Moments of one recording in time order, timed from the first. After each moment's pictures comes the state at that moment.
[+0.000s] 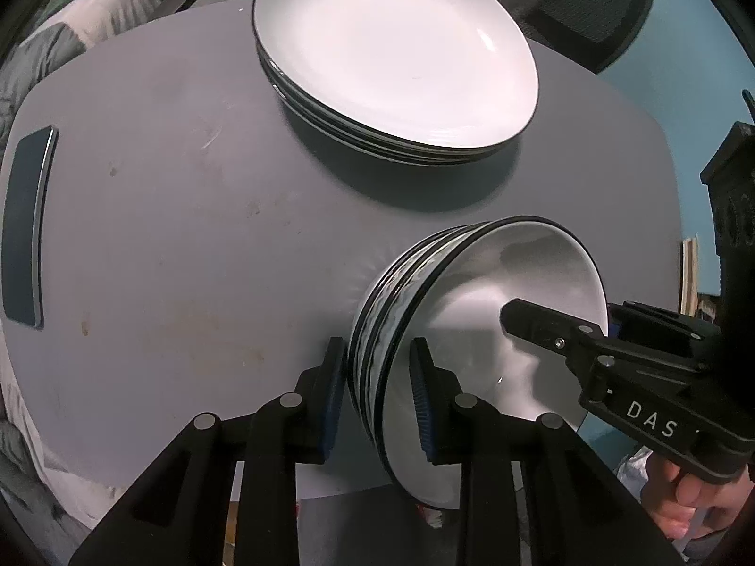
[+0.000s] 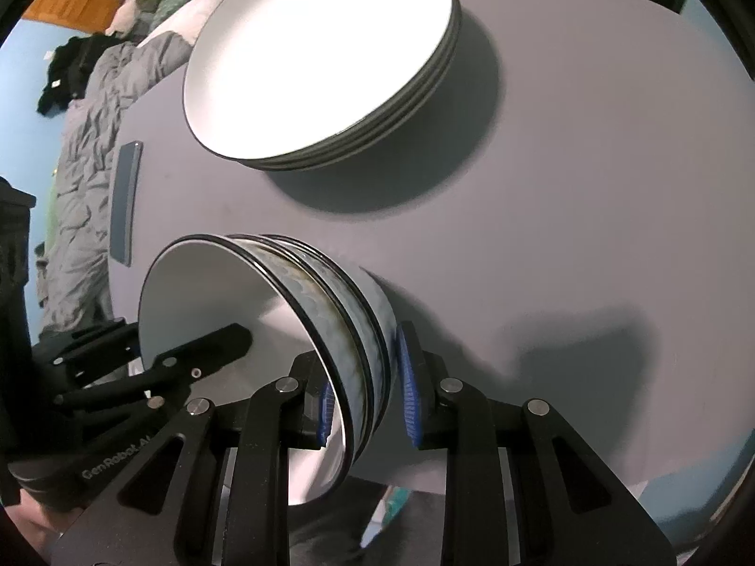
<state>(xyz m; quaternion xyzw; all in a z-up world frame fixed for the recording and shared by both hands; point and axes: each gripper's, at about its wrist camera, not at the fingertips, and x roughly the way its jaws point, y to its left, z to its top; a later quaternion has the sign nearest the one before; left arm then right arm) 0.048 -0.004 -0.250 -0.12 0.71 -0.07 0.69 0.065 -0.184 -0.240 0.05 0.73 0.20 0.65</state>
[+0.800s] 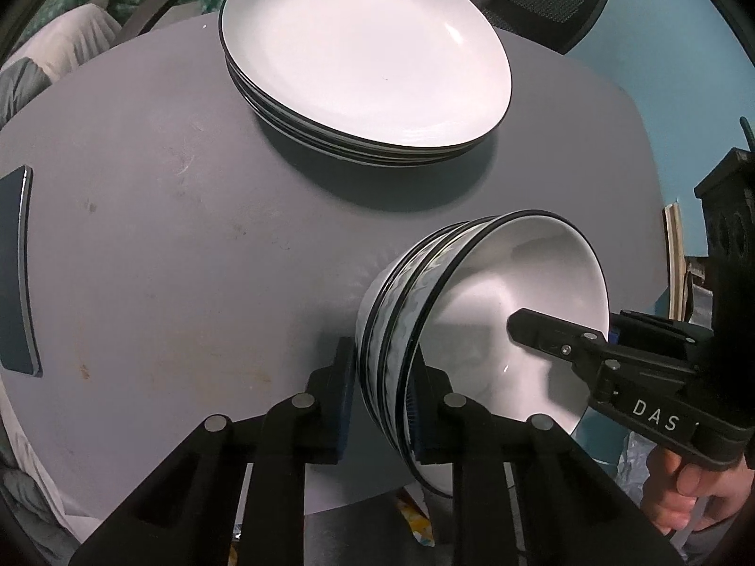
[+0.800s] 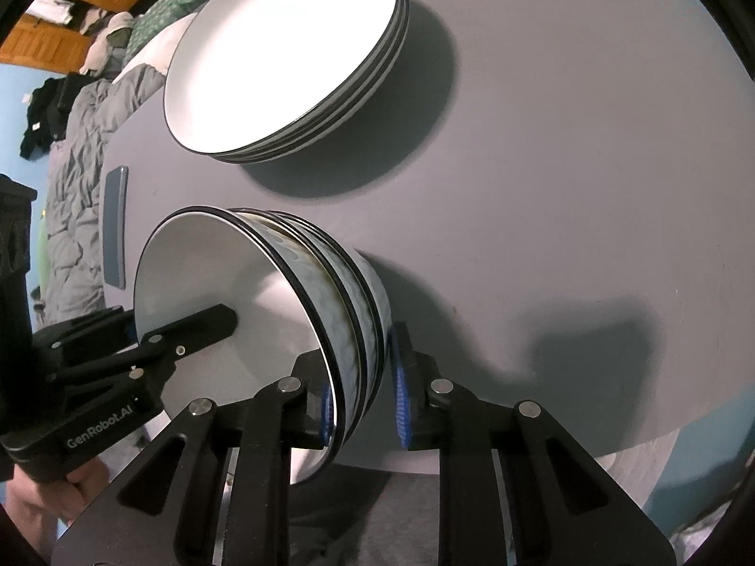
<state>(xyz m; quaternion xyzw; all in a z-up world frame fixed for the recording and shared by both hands) 0.047 0.009 -0.252 -0.09 0.71 -0.12 0.69 0.049 -0.195 -0.234 0.09 0.73 0.16 0.66</state>
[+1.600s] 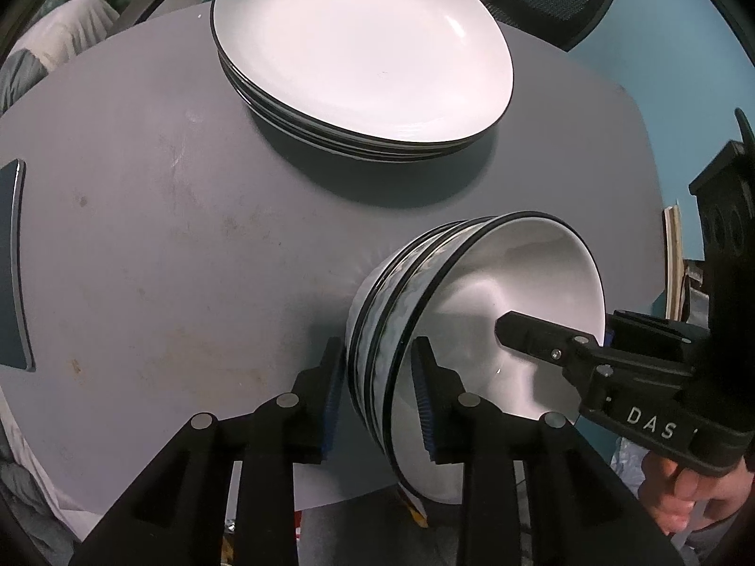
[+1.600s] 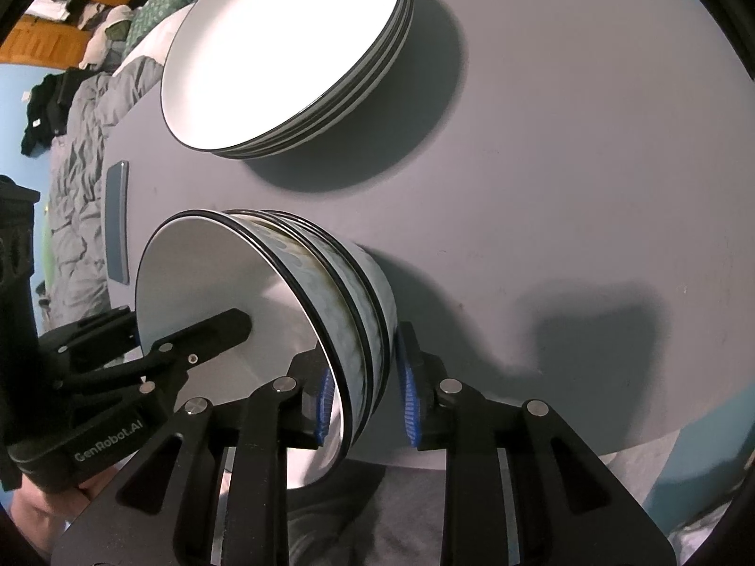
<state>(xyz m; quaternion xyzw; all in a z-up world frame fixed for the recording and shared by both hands) 0.051 0.014 -0.252 -0.11 0.72 -0.12 0.68 0.056 -0.184 -0.239 0.09 0.74 0.16 0.64</state>
